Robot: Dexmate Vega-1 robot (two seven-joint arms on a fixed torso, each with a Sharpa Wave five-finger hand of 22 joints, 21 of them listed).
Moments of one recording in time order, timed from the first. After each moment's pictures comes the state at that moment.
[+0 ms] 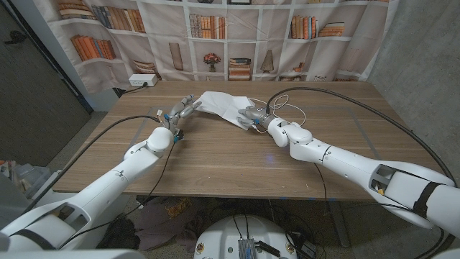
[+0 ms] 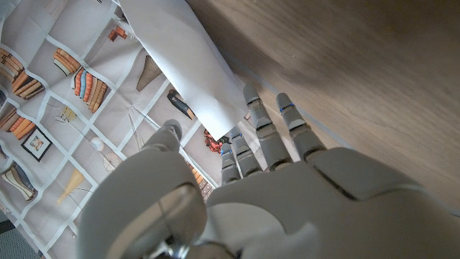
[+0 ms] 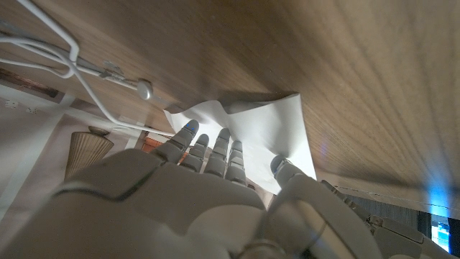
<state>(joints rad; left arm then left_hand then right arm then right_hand) 0.76 0.63 0.52 -1.36 -0.14 -0.05 0.29 0.58 0.04 0.42 -0.01 0.18 0.08 -0.16 0.22 0.21 0.28 -0.17 0.24 0.21 0.66 -0.06 0.26 0.18 0.32 0.09 0.32 0.20 -0.42 -0.49 -1.06 -1.34 -0.70 -0.25 0.02 0.21 0.15 0.48 0.16 0.19 0.17 -0.06 0.20 0.20 0.22 -0.06 0.23 0.19 -0.02 -0.03 0.22 0.29 0.04 -0.03 0.26 0.19</state>
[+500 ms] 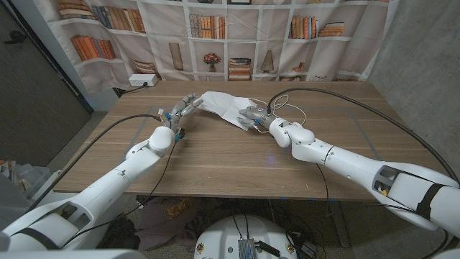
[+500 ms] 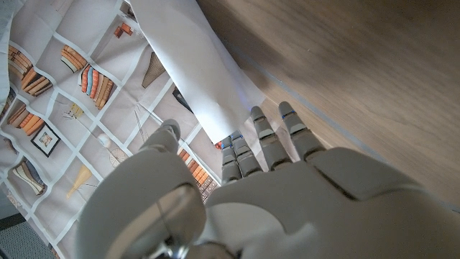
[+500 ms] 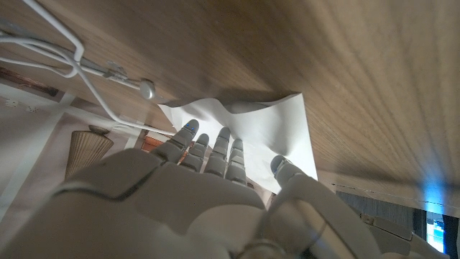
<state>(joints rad) 0.75 0.62 0.52 -1.35 -0.14 -0.08 0.29 0.56 0.07 0.45 -0.02 0.18 0.18 -0.08 0.24 0.20 0.27 -0.14 0.21 0.21 0.40 -0.04 0.18 0.18 0.26 0.06 0.28 0.19 -0.43 -0.51 -1.05 -1.37 -0.70 -0.24 0.02 0.21 0.15 0.48 0.16 0.19 0.18 -0.07 0.20 0.20 0.22 -0.06 0.23 0.19 -0.02 -0.03 0.22 0.29 0.05 -0.04 0.26 0.19</state>
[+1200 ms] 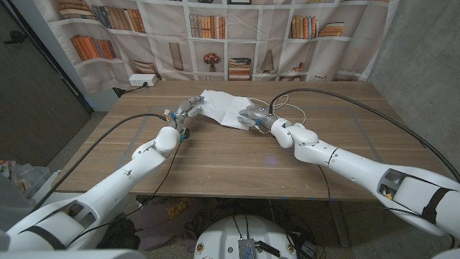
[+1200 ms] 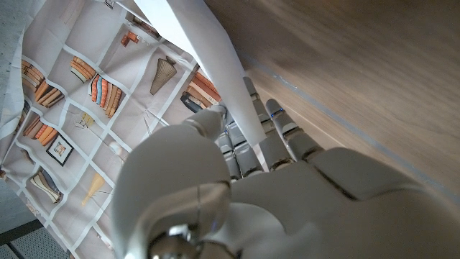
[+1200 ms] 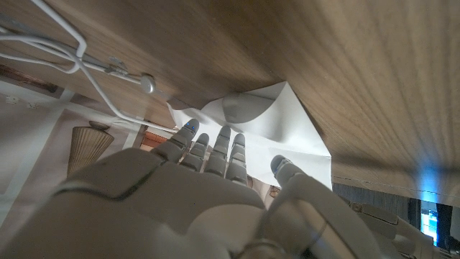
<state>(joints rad) 0.74 0.59 0.56 -1.35 -0.06 -0.07 0.34 1.11 0.20 0.72 -0.16 0.19 0.50 -0.10 0.34 0.23 0.62 -0.19 0.32 0.24 0.83 -0.09 0.27 0.22 0.33 -0.04 0.34 0.20 -0.46 -0.54 -1.02 -1.42 -0.70 -0.22 0.01 0.21 0.15 0.48 0.16 0.19 0.18 -0.08 0.20 0.20 0.22 -0.06 0.23 0.19 -0.02 -0.03 0.22 0.28 0.05 -0.04 0.25 0.19</state>
